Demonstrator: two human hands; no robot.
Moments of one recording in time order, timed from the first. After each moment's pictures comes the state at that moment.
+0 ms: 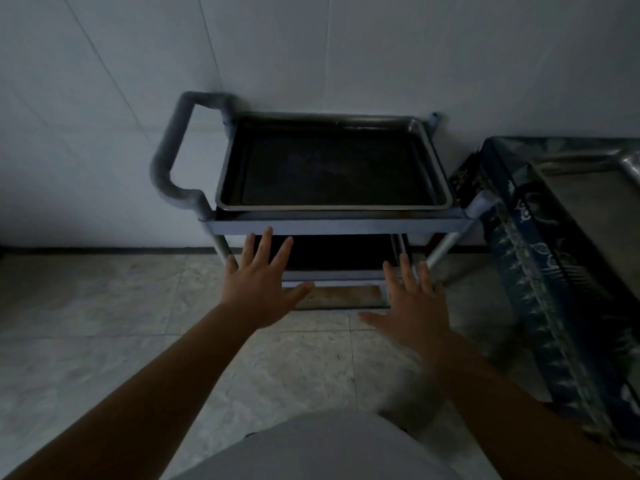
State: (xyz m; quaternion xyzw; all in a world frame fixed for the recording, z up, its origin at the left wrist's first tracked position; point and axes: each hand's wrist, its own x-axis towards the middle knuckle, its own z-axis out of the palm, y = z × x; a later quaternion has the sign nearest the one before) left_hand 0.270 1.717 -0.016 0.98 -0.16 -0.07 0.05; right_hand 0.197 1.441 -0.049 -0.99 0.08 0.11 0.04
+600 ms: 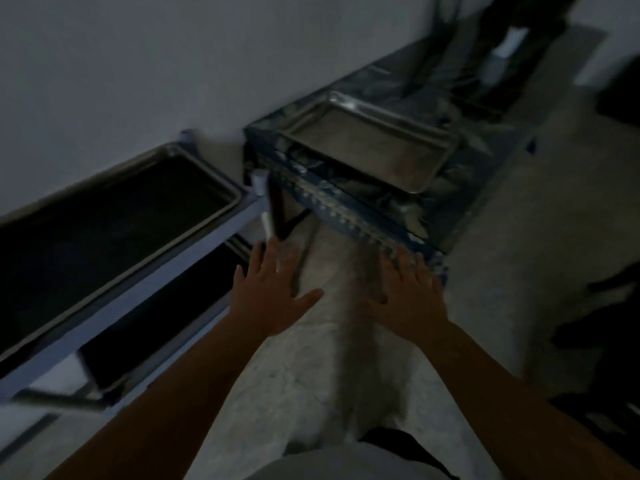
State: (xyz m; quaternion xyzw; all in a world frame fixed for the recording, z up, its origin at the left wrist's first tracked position) left_hand 0.182 1.498 0.026 0.83 -0.54 -0.12 0.04; right_hand -0.036 1.355 -0.010 -0.88 0.47 0.02 0.08
